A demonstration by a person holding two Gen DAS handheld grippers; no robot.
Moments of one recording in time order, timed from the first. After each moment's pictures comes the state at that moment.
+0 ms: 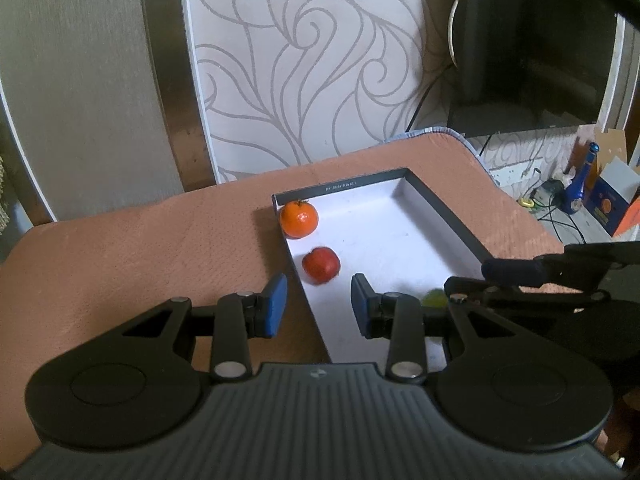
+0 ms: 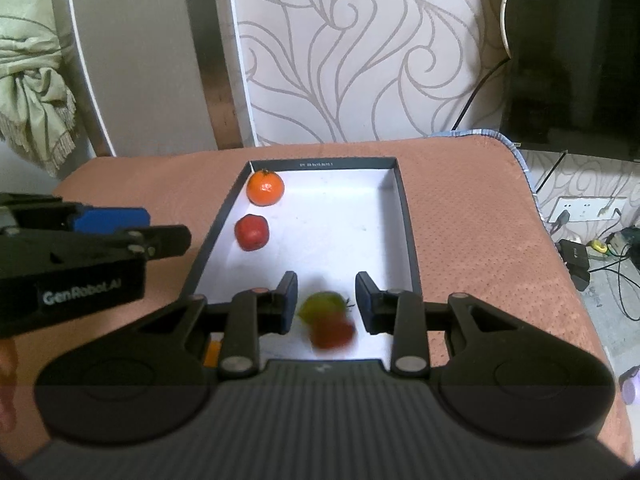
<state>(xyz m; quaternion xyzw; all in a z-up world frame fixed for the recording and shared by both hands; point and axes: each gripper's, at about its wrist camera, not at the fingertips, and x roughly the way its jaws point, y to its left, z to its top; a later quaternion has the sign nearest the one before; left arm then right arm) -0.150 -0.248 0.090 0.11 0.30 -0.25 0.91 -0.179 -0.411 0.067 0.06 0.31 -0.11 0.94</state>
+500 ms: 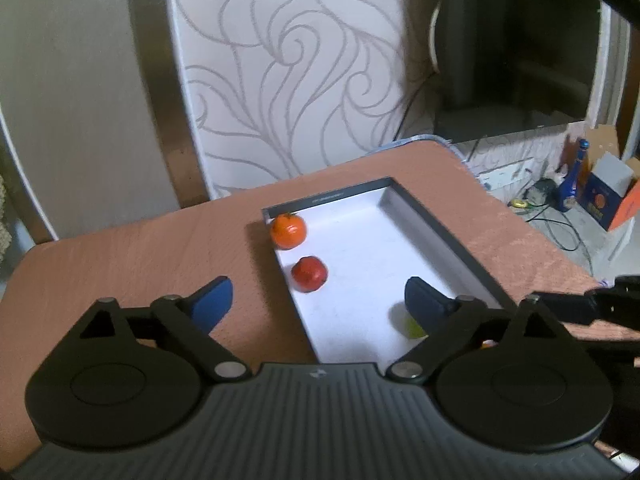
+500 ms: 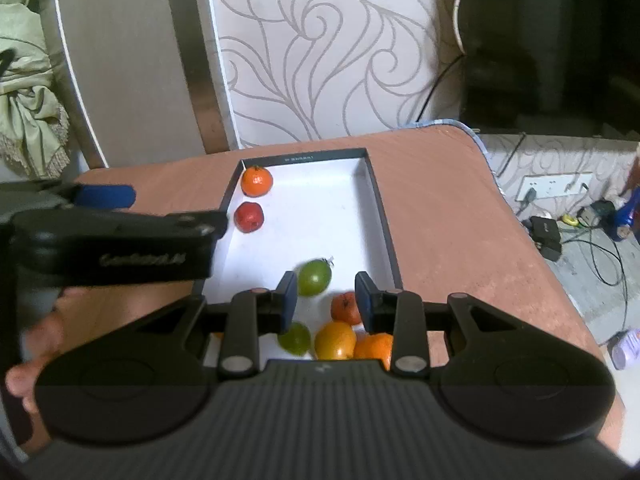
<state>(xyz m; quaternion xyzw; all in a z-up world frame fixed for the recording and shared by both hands) -0.173 -0.252 0.103 0.12 0.28 -0.26 0.92 -0.235 -0.389 0.086 0.08 0.31 -0.16 0.93</state>
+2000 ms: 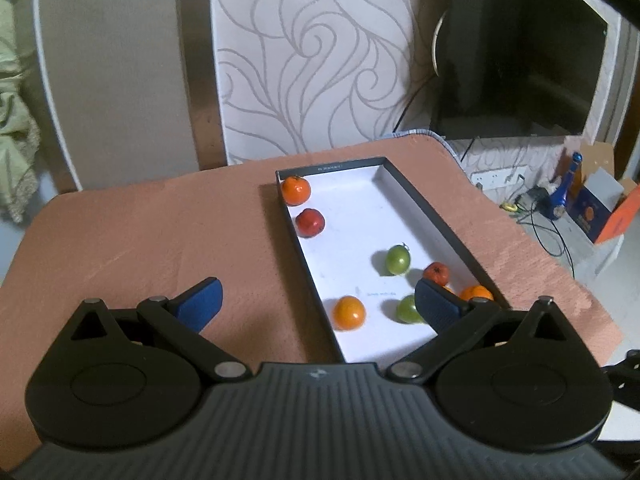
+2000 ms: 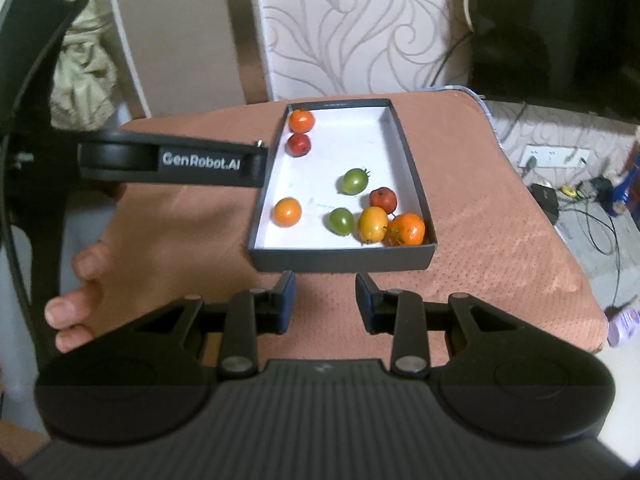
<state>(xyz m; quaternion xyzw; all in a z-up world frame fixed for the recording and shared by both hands) -0.249 -0.205 0.114 0.08 0.30 -0.24 0.92 -0.324 -0.328 0.093 0.07 0.36 -0.12 0.92</state>
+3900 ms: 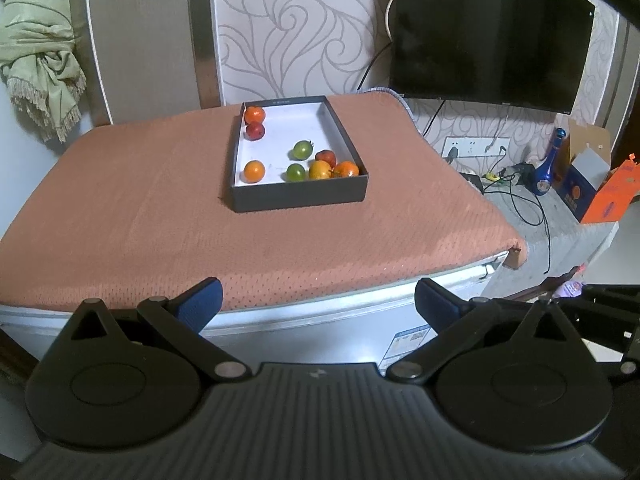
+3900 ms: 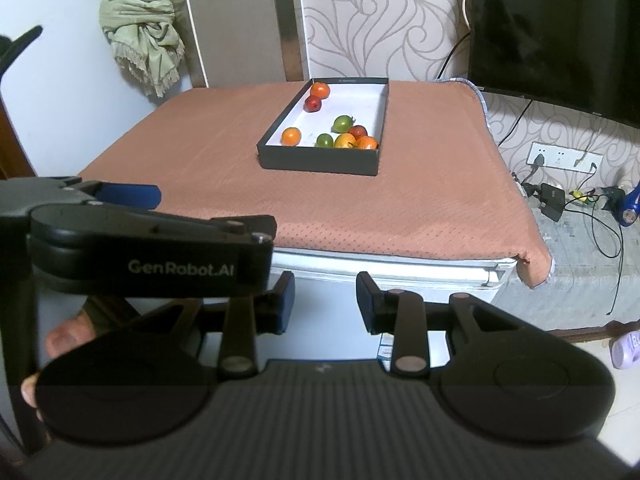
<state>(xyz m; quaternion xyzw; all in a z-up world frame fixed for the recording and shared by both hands) -0.504 -0.241 0.102 0.07 0.33 -0.19 0.92 -0.500 -0.371 0.084 0.05 0.34 -0.03 0.94</state>
